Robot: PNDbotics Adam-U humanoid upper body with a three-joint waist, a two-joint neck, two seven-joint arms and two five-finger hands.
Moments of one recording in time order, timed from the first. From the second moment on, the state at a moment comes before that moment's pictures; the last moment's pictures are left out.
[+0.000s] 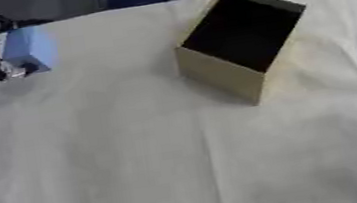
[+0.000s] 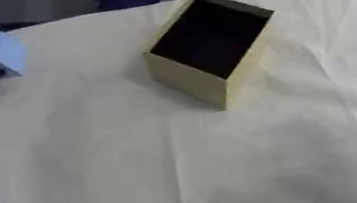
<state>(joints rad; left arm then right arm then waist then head) -1.11 0.67 0.00 -0.76 -0.62 -0.55 -0.55 0.02 -0.40 0.02 -1.98 0.30 -0.34 -0.59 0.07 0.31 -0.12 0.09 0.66</state>
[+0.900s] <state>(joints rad) -1.13 0.39 0.07 -1.05 -0.68 -0.50 -0.61 -0.04 -0.40 0.02 -1.98 0.24 -0.37 -0.58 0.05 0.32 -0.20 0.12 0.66</state>
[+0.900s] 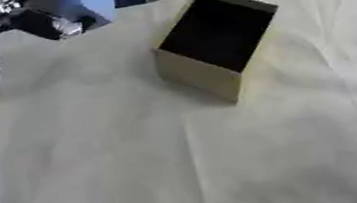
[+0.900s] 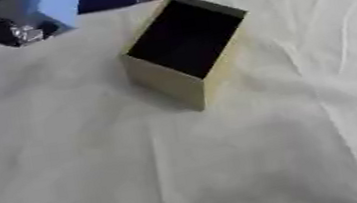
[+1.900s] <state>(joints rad) -1.13 0.25 0.05 -1.09 -0.99 -0.61 -0.29 -0.10 -0.40 0.02 -1.98 0.15 -0.39 -0.56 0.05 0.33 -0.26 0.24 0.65</state>
